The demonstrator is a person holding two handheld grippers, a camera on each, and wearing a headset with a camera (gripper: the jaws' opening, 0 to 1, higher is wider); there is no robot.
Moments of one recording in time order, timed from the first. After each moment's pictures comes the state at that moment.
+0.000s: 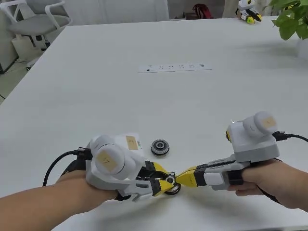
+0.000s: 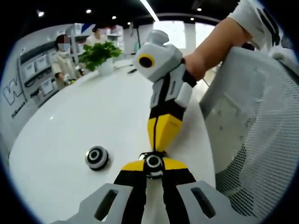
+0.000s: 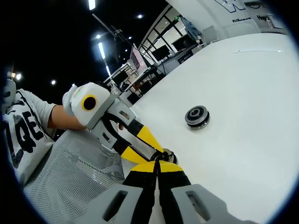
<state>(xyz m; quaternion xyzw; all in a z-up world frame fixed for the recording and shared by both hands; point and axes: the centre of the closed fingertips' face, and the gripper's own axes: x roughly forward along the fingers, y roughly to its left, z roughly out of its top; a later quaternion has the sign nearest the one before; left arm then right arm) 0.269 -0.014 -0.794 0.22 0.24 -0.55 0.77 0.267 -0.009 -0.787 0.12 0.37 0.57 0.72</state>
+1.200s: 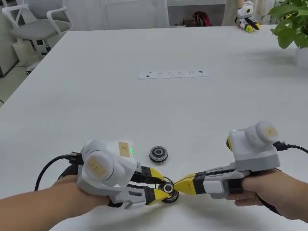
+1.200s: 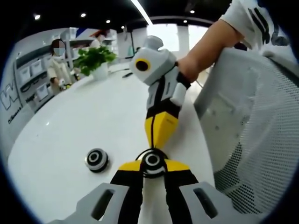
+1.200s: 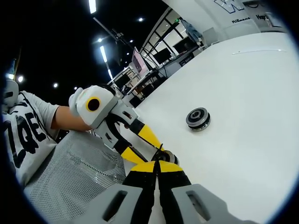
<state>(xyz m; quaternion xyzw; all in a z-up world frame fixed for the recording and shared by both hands) 0.266 -0.008 -0.789 0.21 0.22 -0.58 0.75 0.271 -0.012 -0.784 0.14 0.36 0.58 0.72</state>
